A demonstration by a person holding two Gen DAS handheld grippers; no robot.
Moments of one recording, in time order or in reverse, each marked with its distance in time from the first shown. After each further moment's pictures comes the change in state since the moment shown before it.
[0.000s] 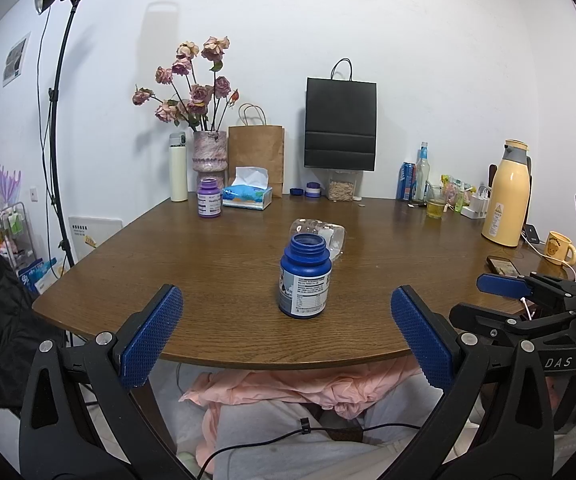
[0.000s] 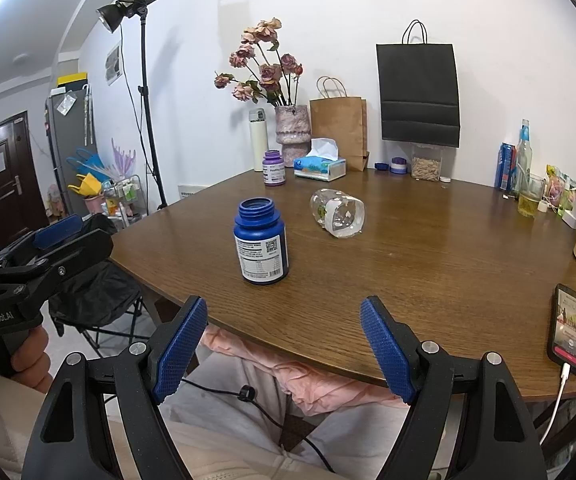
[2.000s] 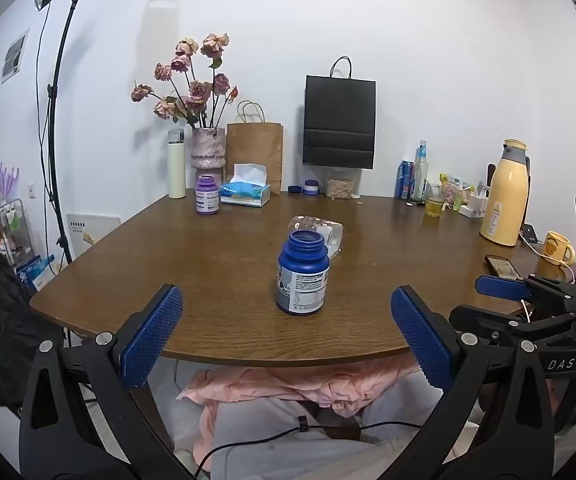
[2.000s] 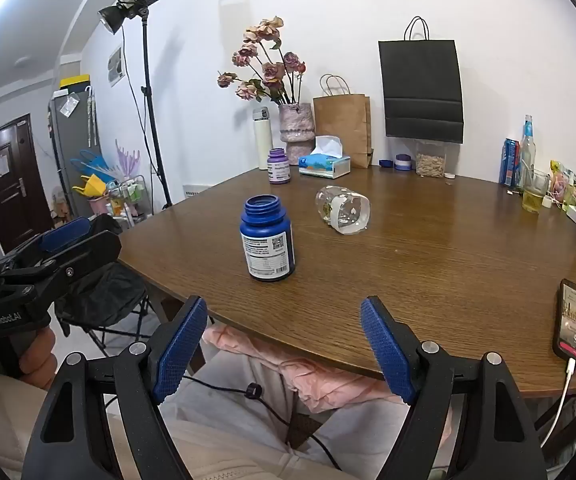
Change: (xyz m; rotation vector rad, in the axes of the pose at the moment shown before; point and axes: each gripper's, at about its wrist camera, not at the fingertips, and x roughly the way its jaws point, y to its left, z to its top) left arm 0.002 0.000 -0.003 -0.010 0.007 -0.012; right arm 0.000 0.001 -0.002 0.013 0.003 0.019
